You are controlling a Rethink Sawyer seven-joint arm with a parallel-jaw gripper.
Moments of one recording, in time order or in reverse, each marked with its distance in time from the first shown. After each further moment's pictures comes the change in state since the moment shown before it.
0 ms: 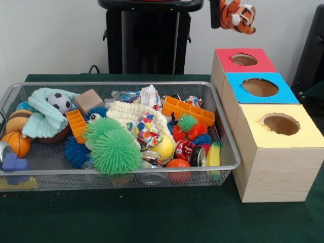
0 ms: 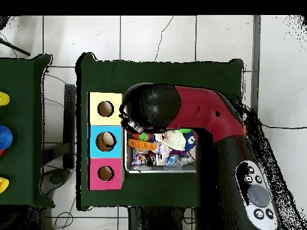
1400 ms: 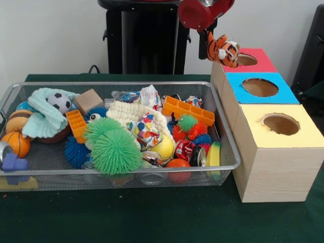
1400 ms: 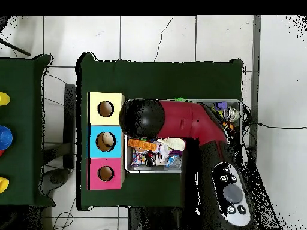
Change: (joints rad) arm 0.126 0.056 -0.164 0.027 -0.055 -0.164 0.000
